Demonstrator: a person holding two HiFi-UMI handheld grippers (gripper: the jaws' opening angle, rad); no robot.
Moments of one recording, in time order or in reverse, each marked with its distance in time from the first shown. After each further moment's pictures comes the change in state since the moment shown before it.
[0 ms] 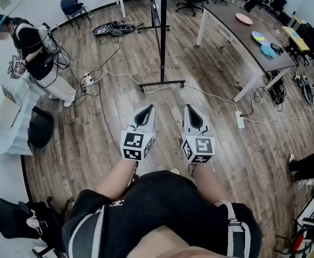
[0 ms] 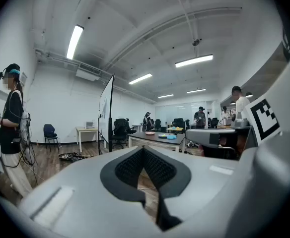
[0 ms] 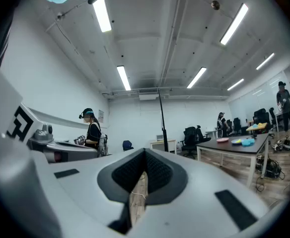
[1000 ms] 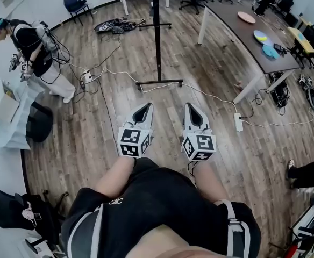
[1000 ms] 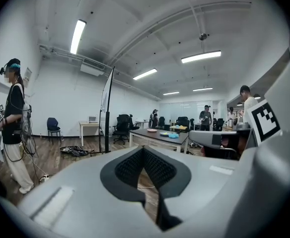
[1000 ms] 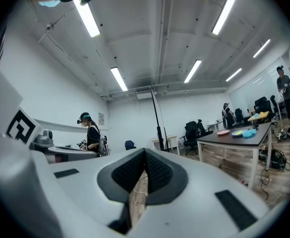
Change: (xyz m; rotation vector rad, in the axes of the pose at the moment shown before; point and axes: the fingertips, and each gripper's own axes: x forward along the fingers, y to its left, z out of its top) left arm 0.066 -0.050 -0.010 -0.059 0.045 0.052; right arm 0.000 -0.096 -0.014 0.079 0.013 0.040
